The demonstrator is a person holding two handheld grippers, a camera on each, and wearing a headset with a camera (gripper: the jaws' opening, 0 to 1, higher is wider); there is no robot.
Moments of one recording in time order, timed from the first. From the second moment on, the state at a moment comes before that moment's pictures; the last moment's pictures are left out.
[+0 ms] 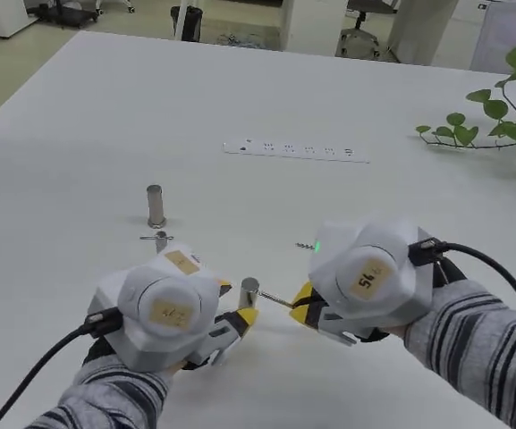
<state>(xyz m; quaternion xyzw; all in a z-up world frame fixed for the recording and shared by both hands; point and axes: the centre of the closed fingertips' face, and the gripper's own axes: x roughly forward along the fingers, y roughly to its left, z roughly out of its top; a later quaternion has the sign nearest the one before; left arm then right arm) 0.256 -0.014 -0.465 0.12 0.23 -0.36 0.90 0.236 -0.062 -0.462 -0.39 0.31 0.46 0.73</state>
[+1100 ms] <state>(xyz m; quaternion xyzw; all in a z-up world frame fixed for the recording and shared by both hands) 0.263 -0.026 -0.484 0.08 0.25 -0.34 0.90 0.237 -0.055 -0.455 -0.36 0.34 0.44 0.75</state>
